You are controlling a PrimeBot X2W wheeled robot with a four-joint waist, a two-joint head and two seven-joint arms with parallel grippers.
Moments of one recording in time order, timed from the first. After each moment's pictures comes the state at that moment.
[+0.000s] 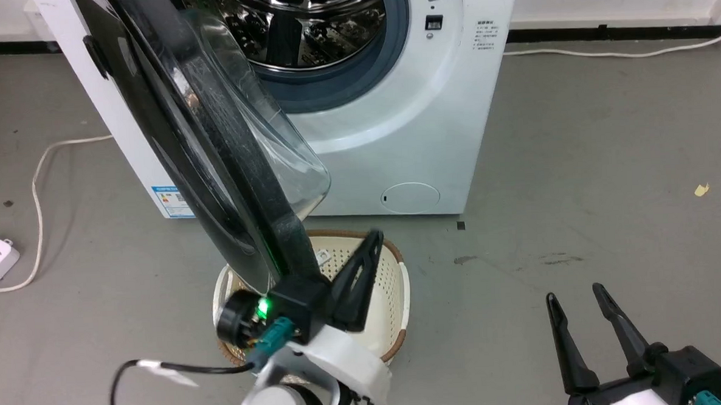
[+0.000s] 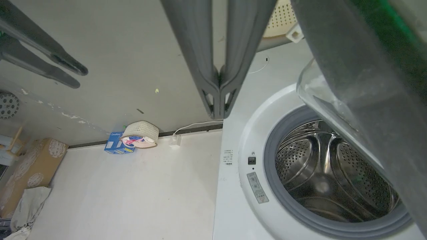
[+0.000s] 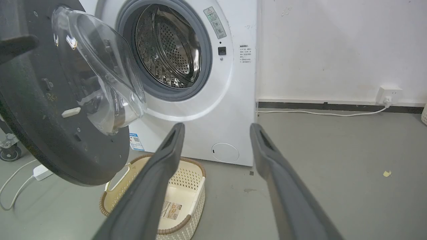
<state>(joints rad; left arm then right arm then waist) -0.21 0.05 -0.41 -0.04 -0.21 -0.04 -0.01 0.08 -0.06 0.07 0.01 0.14 0.13 -0.26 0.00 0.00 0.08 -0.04</state>
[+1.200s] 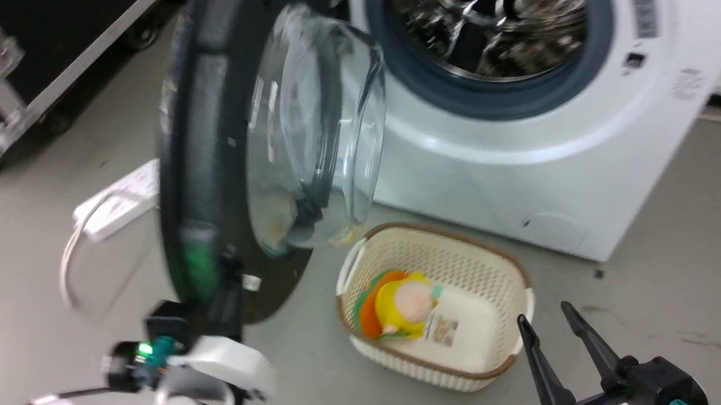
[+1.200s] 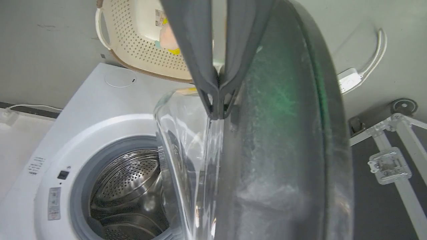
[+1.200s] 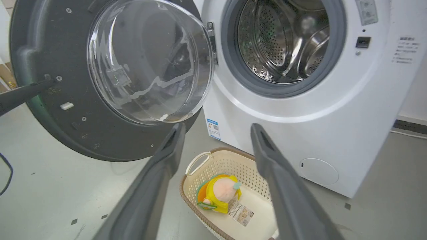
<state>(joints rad) -0.18 0.18 -0.23 0.22 -0.30 0.07 -0.17 0.09 -0.07 0.14 0.05 0.16 0.13 -0.26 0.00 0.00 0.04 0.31</state>
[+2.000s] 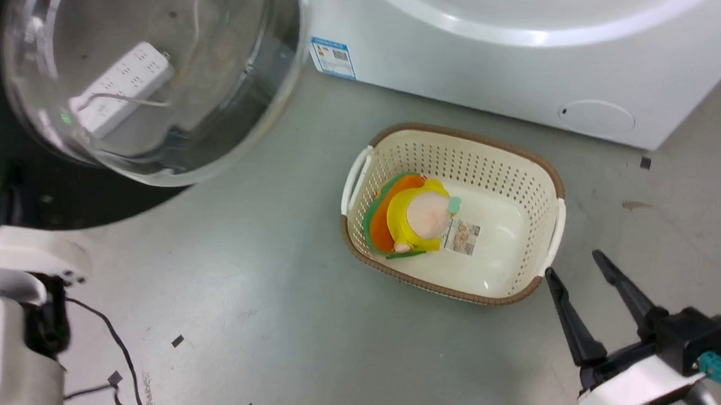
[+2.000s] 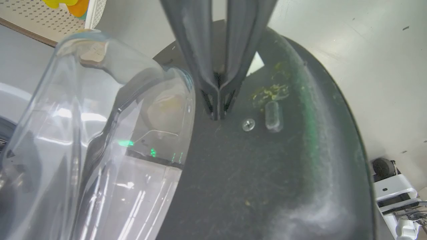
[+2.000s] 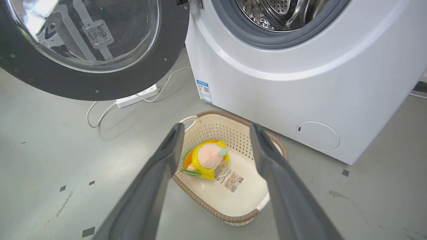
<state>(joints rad) -0.52 0.40 0.04 0.54 -0.46 0.03 -0.20 0.01 -0.18 0.13 -0.04 0.15 0.13 -0.17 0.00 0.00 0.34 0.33</state>
